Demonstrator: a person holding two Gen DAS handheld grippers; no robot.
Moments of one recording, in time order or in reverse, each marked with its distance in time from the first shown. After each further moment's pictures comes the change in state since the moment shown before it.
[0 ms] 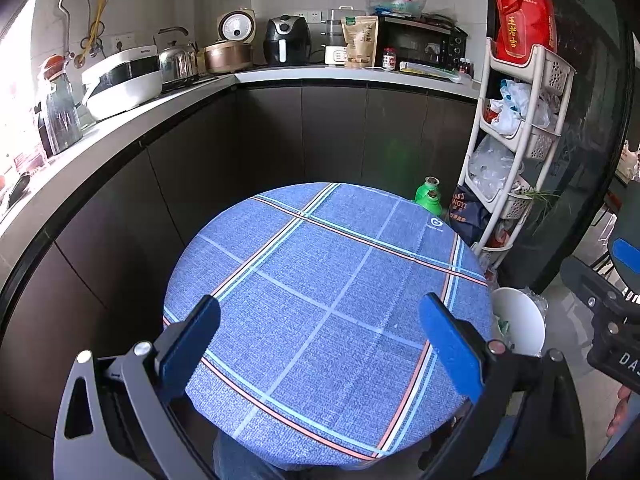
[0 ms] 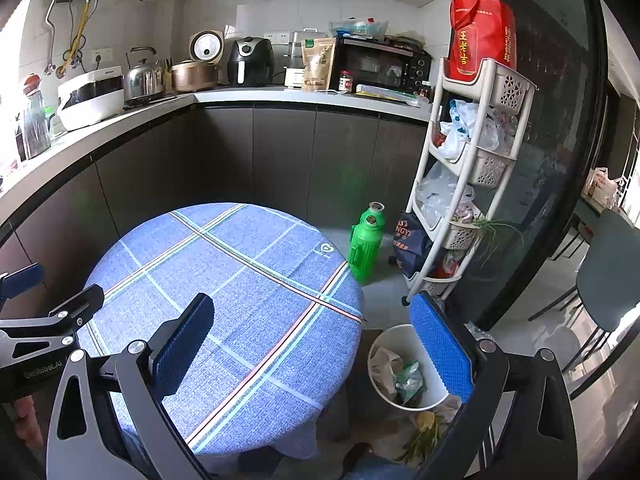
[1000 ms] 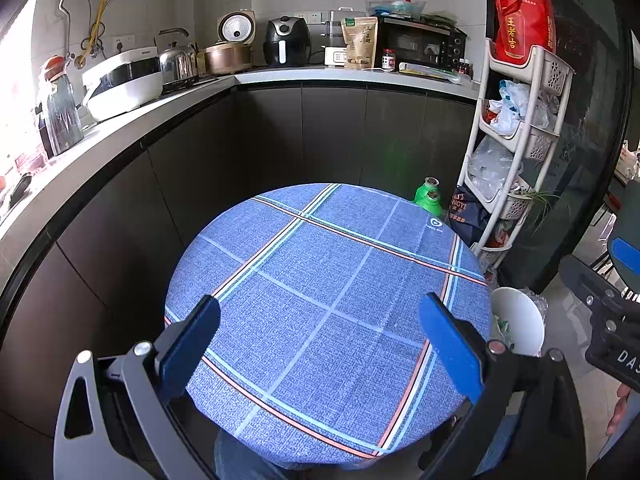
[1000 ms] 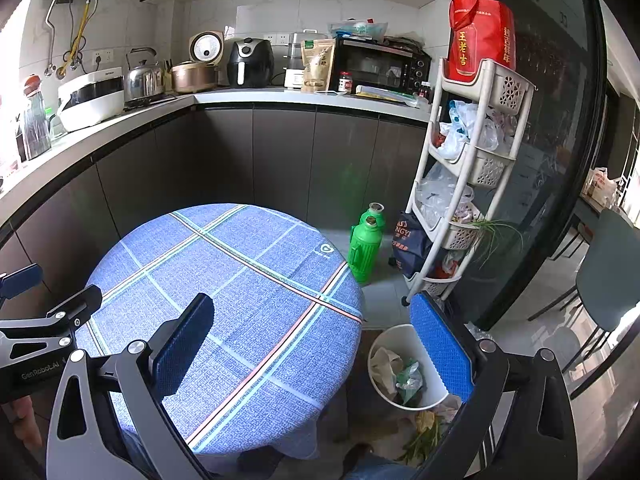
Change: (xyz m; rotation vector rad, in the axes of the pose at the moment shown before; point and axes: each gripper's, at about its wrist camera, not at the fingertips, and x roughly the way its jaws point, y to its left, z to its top) left arm -0.002 0.001 -0.001 -0.001 -0.001 0.002; right arm 0.000 0.001 -0.001 0.001 -0.001 0.000
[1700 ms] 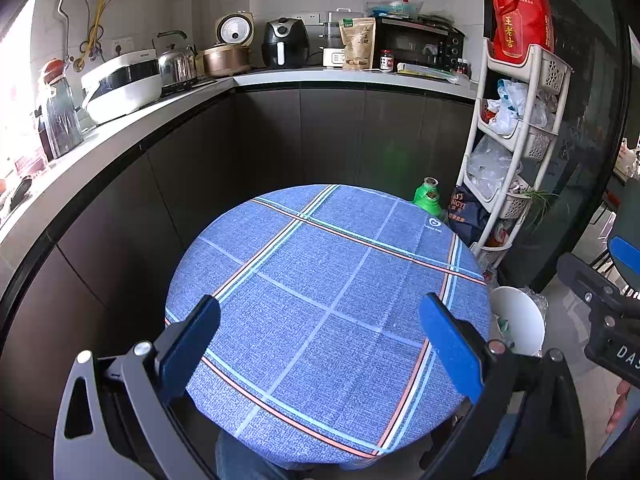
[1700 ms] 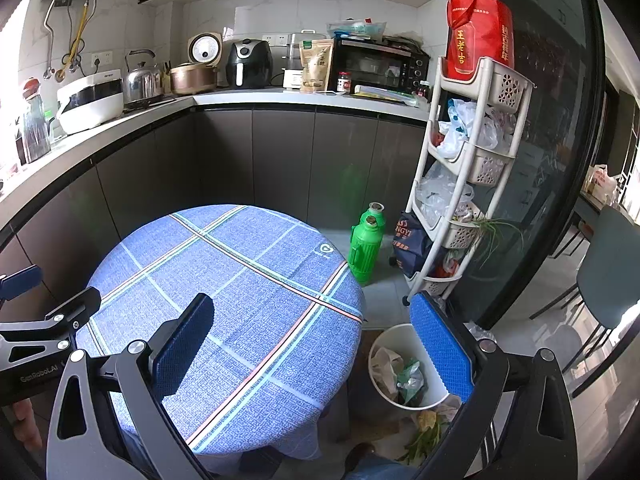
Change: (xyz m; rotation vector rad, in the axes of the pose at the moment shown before) left arm -0.001 -0.006 0.004 0.007 -0.003 -0.002; right arm -0.001 0.000 0.000 0.001 0.000 0.001
